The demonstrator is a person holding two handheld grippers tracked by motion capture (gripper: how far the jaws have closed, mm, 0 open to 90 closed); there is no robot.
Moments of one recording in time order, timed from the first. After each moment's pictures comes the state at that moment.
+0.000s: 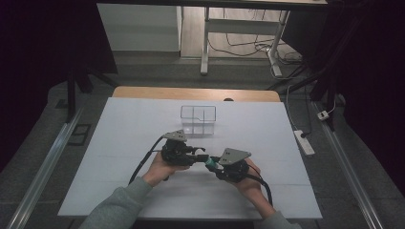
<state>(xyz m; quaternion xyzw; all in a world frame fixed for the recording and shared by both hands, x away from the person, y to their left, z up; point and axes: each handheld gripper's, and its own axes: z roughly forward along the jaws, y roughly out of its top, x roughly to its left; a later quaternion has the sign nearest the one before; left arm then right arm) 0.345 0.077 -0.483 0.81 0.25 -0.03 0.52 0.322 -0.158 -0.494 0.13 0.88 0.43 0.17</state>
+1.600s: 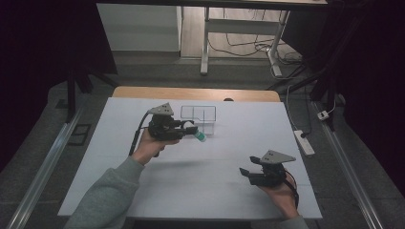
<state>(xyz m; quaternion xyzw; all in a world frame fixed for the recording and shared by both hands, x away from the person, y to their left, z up) 0.383 0.117 -0.421 0.79 0.27 0.05 0.54 0.313 -0.266 -0.494 0.31 0.83 0.43 0.17</state>
